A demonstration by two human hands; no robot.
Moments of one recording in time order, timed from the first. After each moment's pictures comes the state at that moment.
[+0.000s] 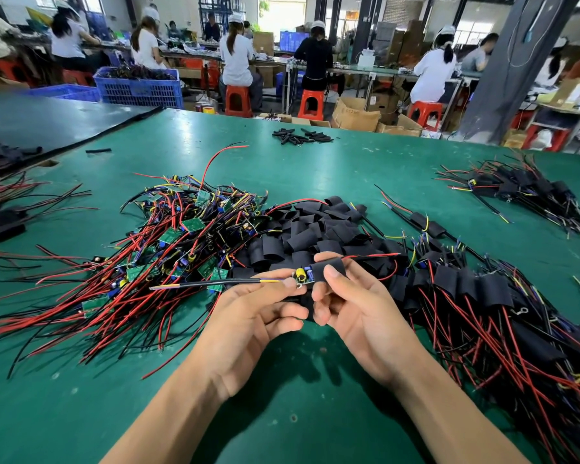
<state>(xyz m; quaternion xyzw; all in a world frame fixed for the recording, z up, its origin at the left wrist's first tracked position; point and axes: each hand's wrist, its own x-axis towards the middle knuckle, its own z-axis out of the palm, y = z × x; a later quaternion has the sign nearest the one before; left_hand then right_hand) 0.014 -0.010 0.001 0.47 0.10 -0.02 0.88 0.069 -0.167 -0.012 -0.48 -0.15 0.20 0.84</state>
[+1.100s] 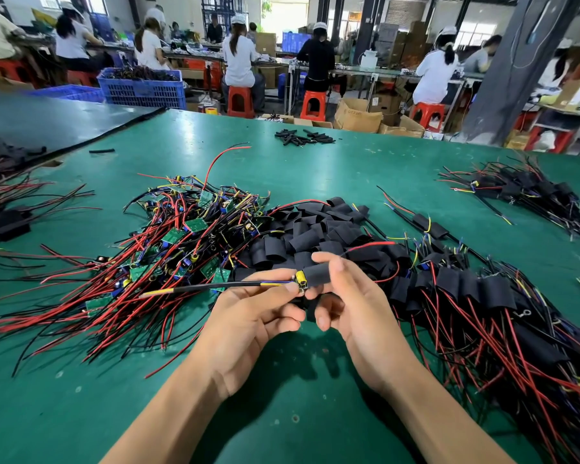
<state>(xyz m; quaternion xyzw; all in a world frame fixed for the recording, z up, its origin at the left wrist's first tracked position) 0.017 -0.006 -0.007 0.48 0.08 0.00 0.87 0.063 -0.156 -0.011 -0.59 -0.15 0.11 0.79</state>
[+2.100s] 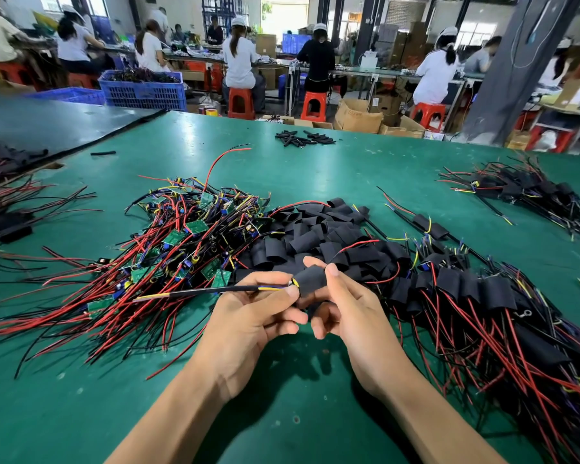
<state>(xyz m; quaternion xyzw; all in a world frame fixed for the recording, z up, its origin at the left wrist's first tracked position) 0.015 -0.007 -0.011 0.50 0.07 0.03 0.87 0.061 -0.152 -0.015 -0.64 -0.15 0.10 0.74</state>
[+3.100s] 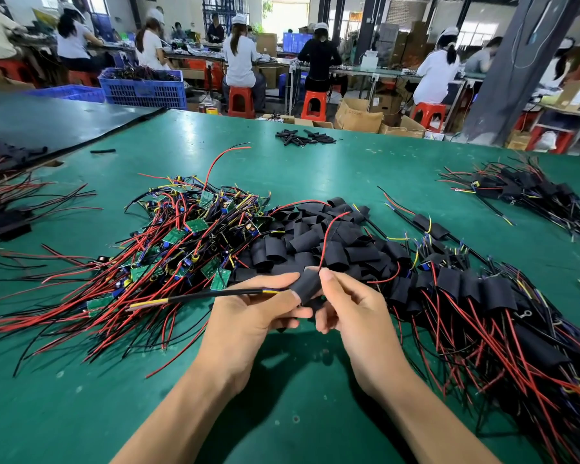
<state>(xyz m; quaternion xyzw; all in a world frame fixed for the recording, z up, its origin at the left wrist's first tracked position) 0.015 -0.013 -0.012 0.56 0.09 0.09 0.82 0.060 -0.153 -0.018 -0.67 -0.13 0.04 0.73</state>
